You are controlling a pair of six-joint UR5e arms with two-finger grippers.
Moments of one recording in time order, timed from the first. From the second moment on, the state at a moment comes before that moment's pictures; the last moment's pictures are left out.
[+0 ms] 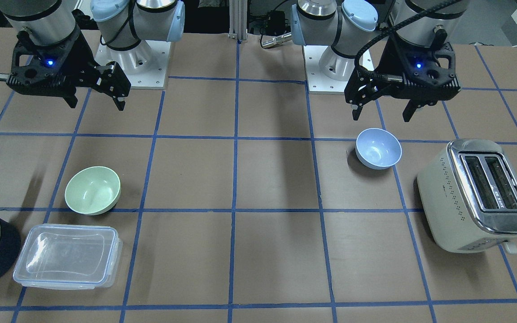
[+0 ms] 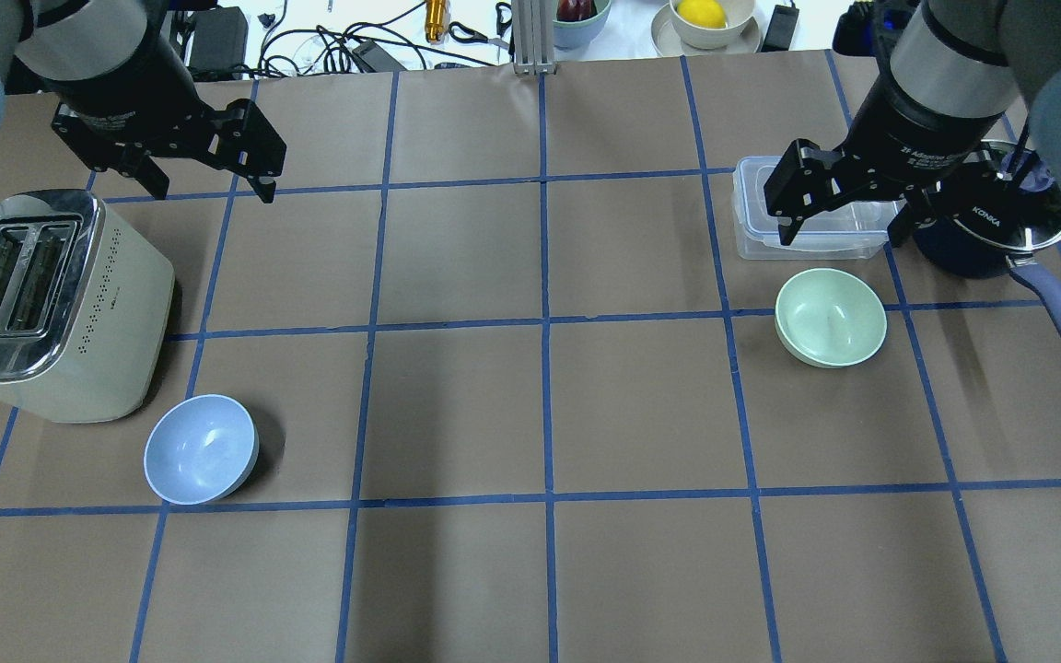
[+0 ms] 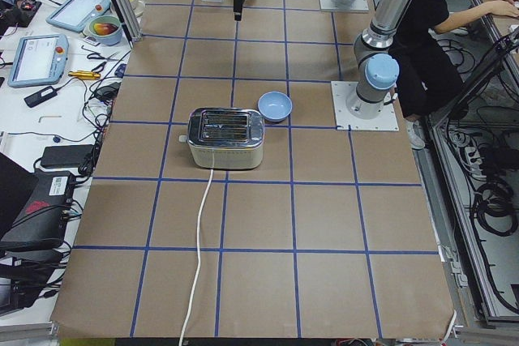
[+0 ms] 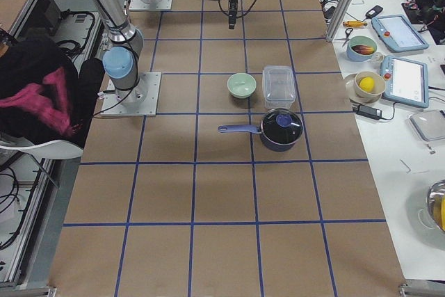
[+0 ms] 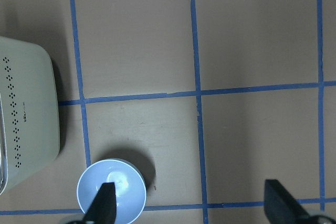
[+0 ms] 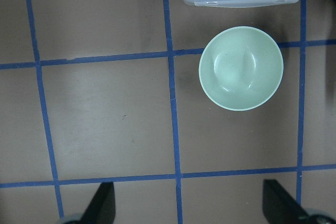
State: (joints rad) left arm -1.55 -1.56 -1.52 -1.54 1.62 0.09; right arm 1.52 -1.64 1.65 -1.57 -1.55 0.01
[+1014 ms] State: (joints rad) left arm -1.52 -1.54 -1.72 -1.58 1.62 0.05; right arm 1.52 -1.64 1.65 -1.55 -1.55 0.01
